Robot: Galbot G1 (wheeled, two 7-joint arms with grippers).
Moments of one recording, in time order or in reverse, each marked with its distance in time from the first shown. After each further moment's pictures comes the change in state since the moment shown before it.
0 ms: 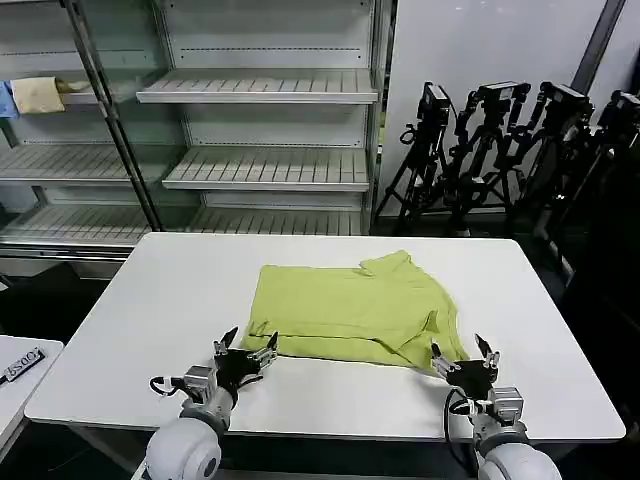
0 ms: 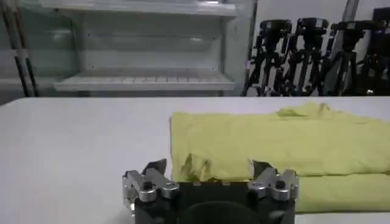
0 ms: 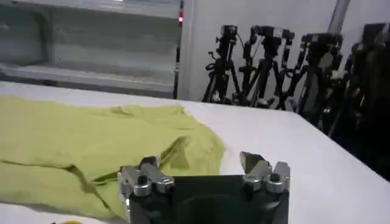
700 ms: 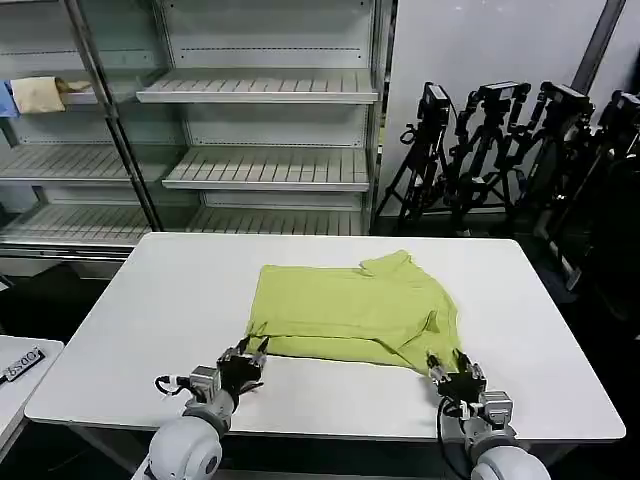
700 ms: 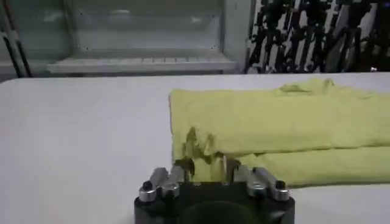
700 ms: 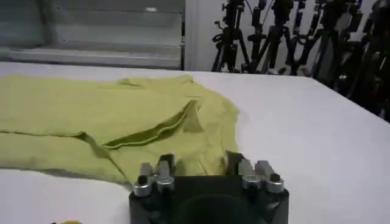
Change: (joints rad) left arm -0.015 0.016 0.016 0.041 -0.016 0.049 0.005; right arm -0.006 0.006 -0.027 -0.031 0.041 -0.030 -0.006
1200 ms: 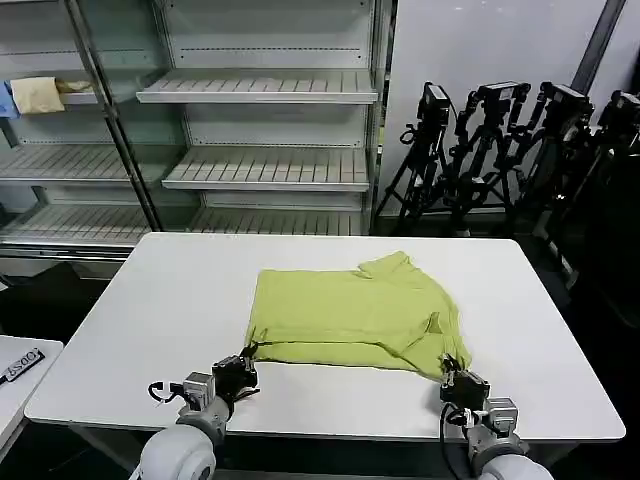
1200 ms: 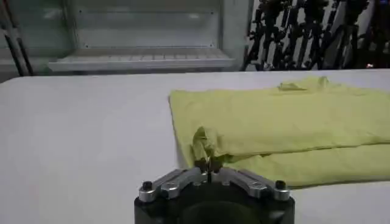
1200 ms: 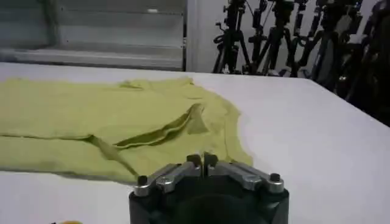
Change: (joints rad) left arm 0.051 0.018 -0.021 -0.060 -0.007 0.020 -0.005; right arm -0.068 -0.010 0.022 0.074 0.000 -0.001 0.003
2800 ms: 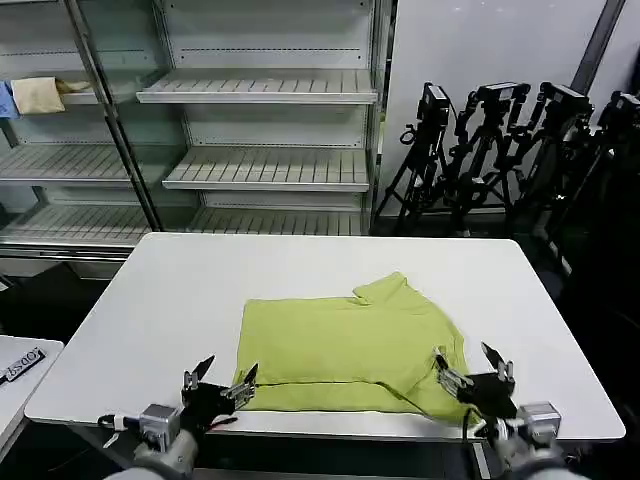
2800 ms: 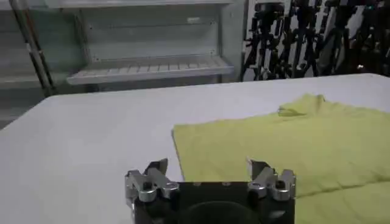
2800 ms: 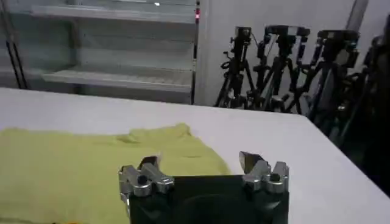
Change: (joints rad) left arm 0.230 0.111 -0.107 -0.307 -0.055 0.067 -0.083; right arm 0.012 -0.194 0.008 0.209 0.231 -0.108 0.128
